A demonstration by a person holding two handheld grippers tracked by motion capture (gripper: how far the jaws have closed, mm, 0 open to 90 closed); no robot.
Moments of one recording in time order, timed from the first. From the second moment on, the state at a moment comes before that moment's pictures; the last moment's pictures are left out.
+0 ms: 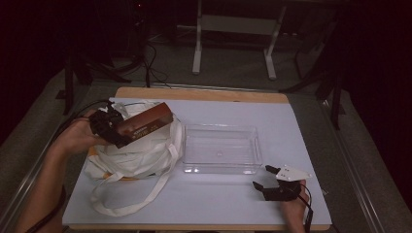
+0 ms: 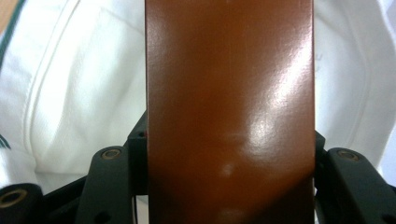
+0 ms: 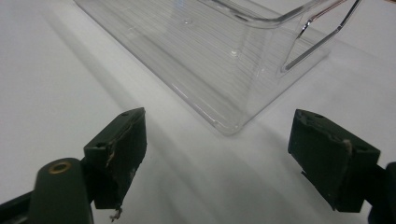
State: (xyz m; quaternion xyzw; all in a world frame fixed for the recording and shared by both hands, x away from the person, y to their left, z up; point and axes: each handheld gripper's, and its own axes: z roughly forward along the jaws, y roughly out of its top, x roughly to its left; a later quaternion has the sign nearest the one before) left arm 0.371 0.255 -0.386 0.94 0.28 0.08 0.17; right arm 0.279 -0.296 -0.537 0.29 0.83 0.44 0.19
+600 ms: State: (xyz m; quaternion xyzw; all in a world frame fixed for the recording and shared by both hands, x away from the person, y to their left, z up) left arm 0.370 0.216 -0.365 0.96 0.21 0.09 0.18; right arm 0.280 -0.296 -0.537 0.29 0.83 0.44 0.19
